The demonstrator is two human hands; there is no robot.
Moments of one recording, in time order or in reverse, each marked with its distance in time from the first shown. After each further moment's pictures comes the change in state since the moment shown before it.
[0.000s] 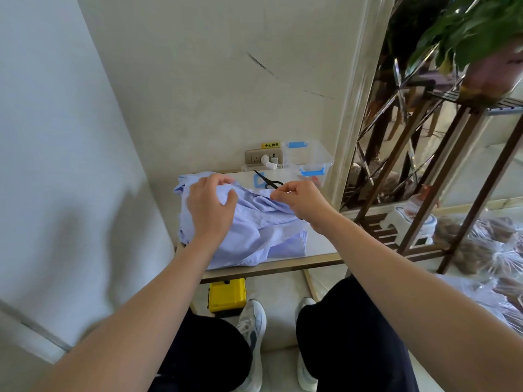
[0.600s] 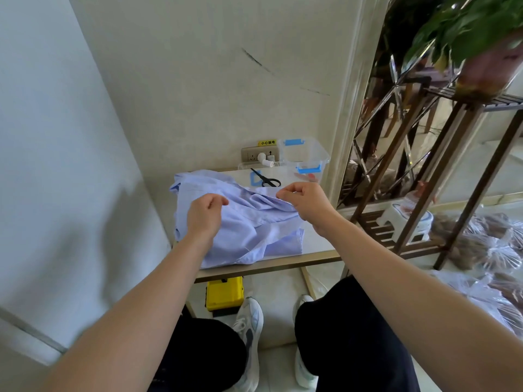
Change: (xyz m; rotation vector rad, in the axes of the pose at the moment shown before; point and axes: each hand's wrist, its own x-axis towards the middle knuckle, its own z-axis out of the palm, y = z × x) left_hand -0.002 -0.015 0.008 -0.146 -0.223 -0.432; right_hand -0.004 0.013 -0.006 0.043 0.070 0.042
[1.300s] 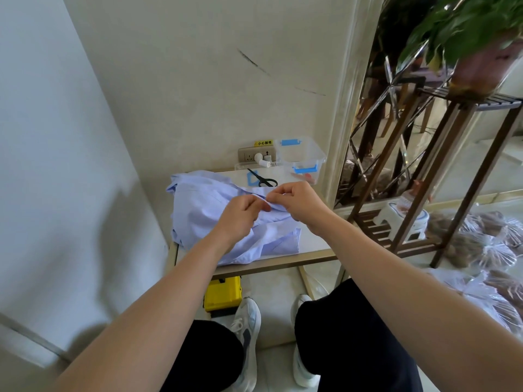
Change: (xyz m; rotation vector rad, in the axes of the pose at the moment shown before) left_hand -0.031 0.037 0.027 -0.103 -0.459 0.145; right_hand -0.002 -0.003 0.002 -0.083 -0.077 -0.039
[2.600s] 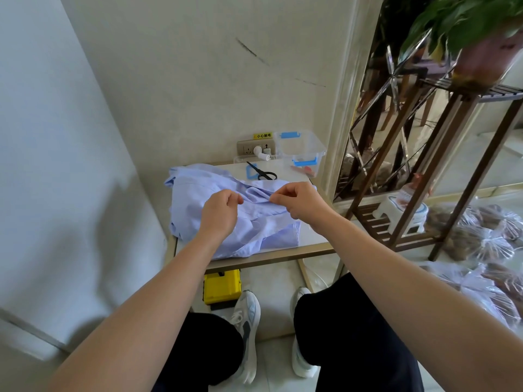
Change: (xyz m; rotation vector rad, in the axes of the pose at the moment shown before) left_hand 0.006 -0.024 -0.015 0.380 0.324 -0.054; right_hand 0.008 0.025 0.003 0.050 -0.011 0.019
